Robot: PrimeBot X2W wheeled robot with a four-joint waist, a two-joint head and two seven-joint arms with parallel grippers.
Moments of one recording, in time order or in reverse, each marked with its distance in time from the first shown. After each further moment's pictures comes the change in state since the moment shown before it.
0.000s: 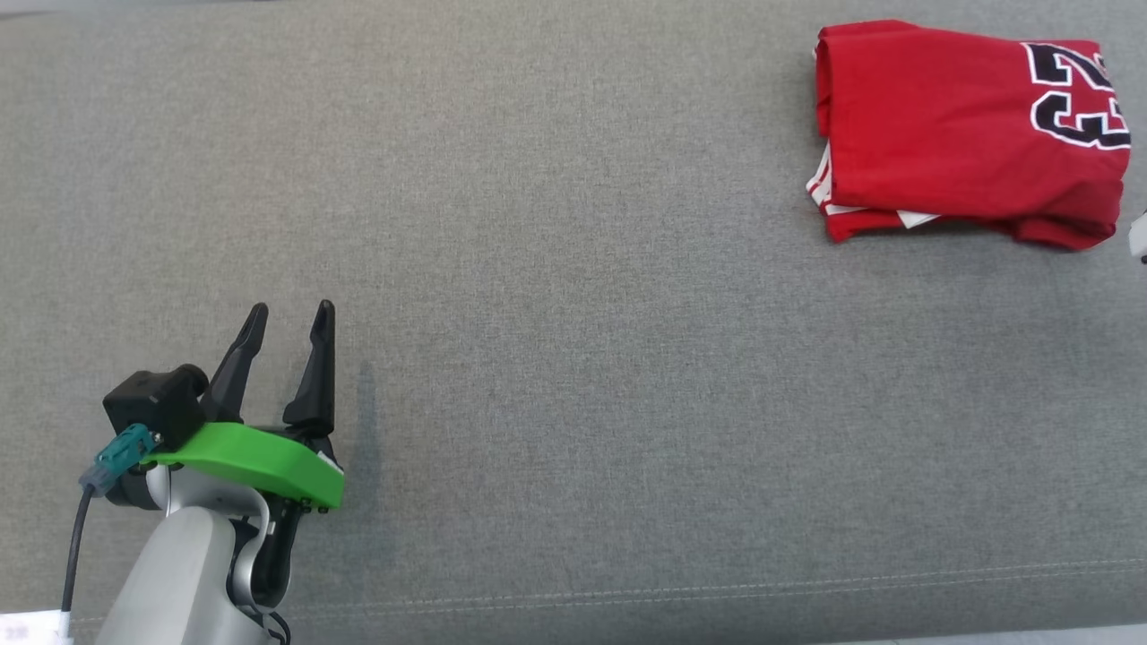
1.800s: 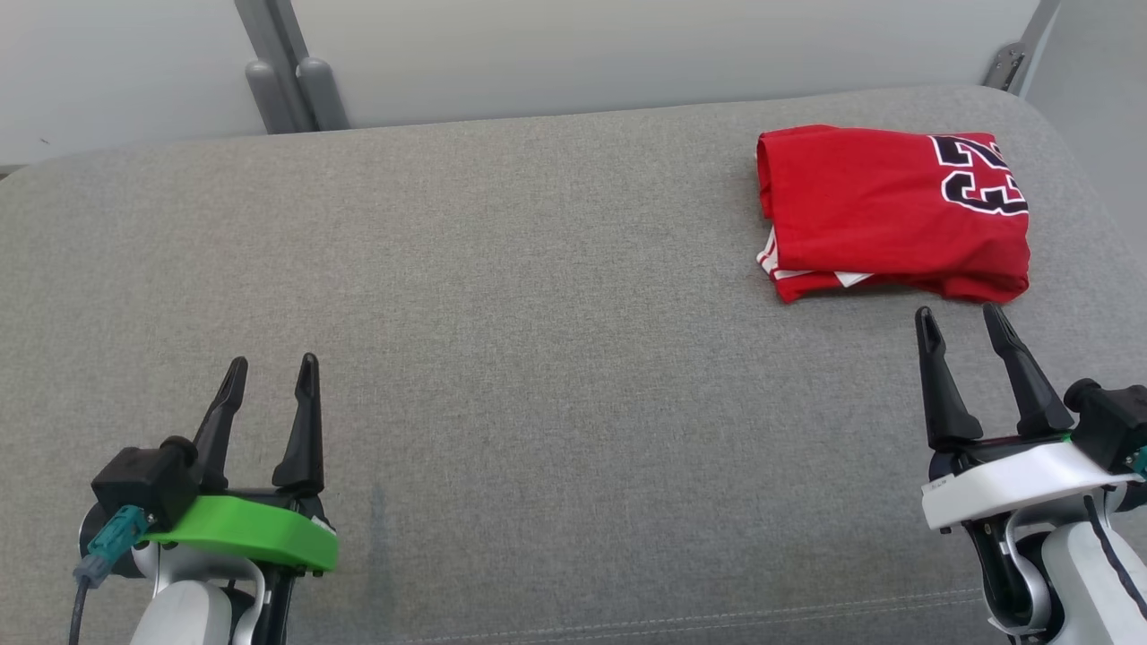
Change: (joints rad) left arm 0.188 -0.054 0.136 -0.165 0.151 0.000 0.000; right arm 0.702 0.286 -0.182 -0.791 -0.388 0.014 0.000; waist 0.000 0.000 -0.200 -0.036
